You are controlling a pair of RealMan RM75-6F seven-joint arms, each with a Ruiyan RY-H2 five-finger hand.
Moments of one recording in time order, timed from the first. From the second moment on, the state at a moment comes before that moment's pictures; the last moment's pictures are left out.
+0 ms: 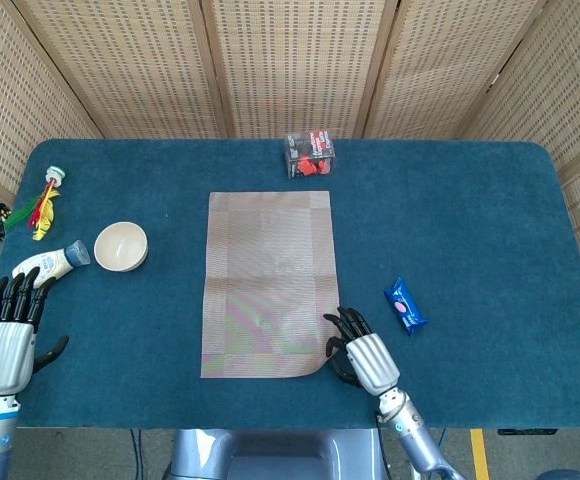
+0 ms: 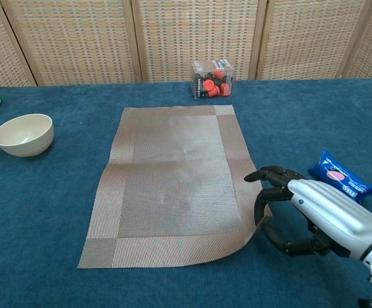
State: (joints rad) left arm -0.09 -1.37 -0.07 -1.49 1.58 1.63 0.24; right arm 0.34 -1.89 -0.03 -1.14 -1.64 1.33 0.10
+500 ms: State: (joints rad) left arm -0.09 -1.37 -0.06 -1.49 1.59 1.63 0.25; right arm 0.34 -1.86 -0.04 -1.17 -1.66 1.33 0.11
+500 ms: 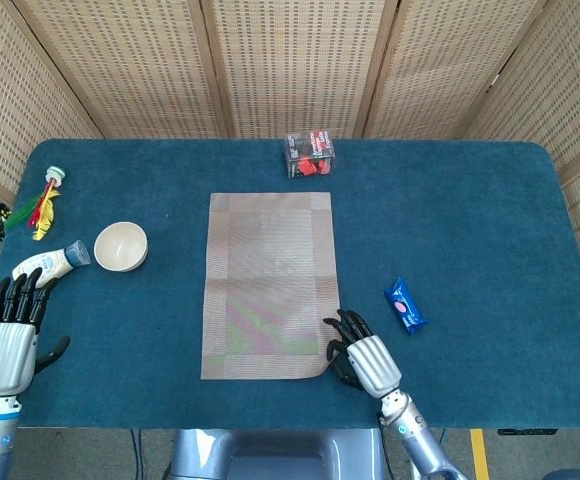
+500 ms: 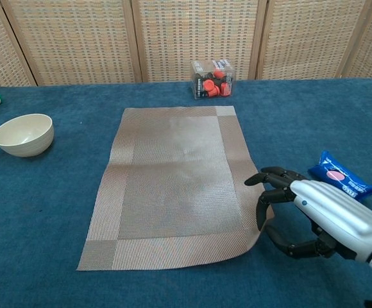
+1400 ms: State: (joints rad) left arm -0.09 -1.38 -0.07 -1.48 1.58 1.62 0.25; right arm 0.32 -1.67 0.02 -1.20 -1.62 1.39 0.08
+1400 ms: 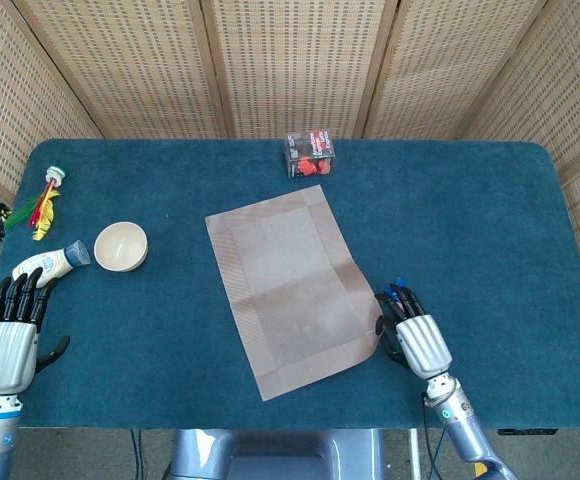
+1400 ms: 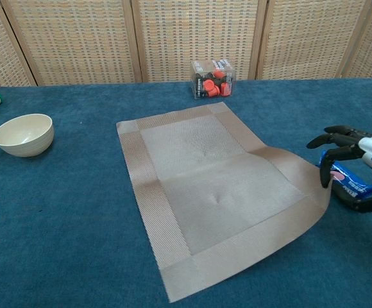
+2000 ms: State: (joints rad) left arm -0.09 -1.38 -0.08 -1.47 1.56 1.61 0.26; right arm 0.46 -1.53 0.22 -1.10 -1.43 1.21 0.05
